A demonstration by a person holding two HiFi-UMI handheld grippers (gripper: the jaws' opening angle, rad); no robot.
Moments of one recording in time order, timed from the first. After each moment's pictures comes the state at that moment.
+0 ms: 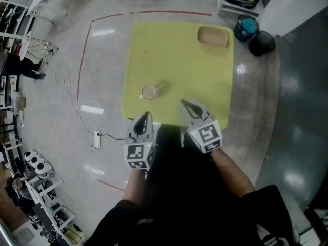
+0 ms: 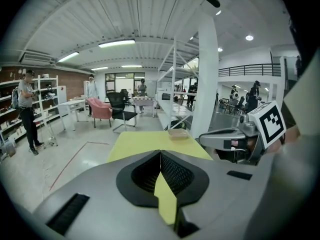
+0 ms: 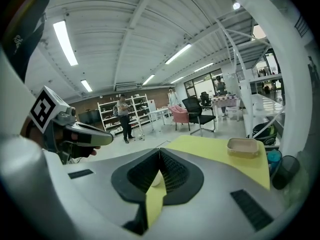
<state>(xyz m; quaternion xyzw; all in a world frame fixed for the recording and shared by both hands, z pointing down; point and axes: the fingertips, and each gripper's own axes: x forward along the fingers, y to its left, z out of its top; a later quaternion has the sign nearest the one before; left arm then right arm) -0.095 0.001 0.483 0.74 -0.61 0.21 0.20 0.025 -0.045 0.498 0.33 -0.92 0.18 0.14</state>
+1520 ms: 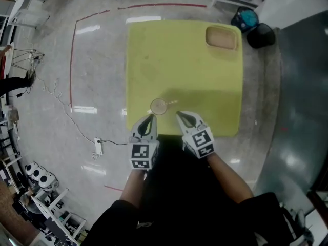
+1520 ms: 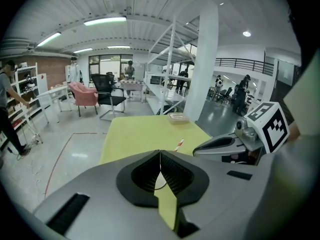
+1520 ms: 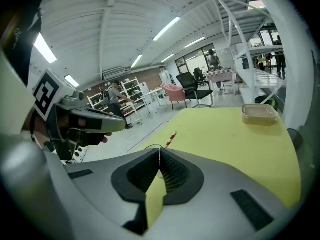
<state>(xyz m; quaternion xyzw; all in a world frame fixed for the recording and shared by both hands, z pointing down) -0.159 -0.070 0.559 0.77 -0.52 0.27 0.25 -0.070 -0.067 0.591 0.33 -0.87 0.28 0.23</state>
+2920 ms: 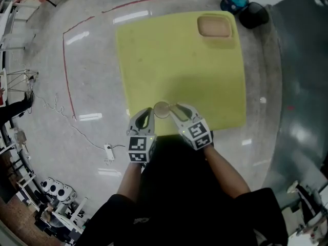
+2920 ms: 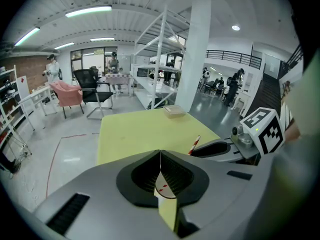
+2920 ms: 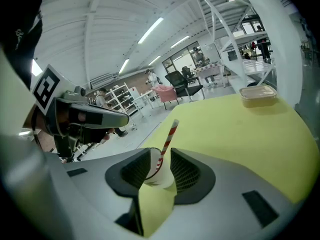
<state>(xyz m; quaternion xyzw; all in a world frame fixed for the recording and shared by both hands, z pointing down) -0.166 -0.120 0.594 0.80 -0.44 0.32 0.25 -0.093 -0.097 0.637 0.36 -0.85 0.34 0.19</state>
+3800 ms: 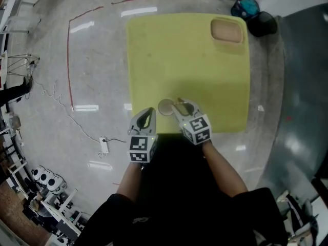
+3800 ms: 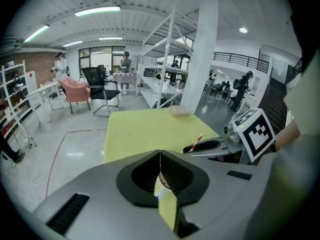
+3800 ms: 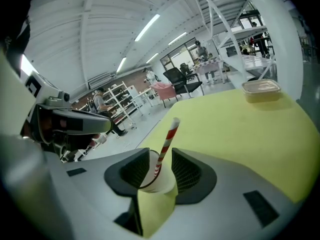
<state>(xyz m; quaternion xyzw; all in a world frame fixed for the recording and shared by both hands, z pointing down) -0.192 -0.104 0.595 0.78 -0.47 0.31 0.27 -0.110 -0.108 0.650 0.36 -0.84 0.36 0.20</state>
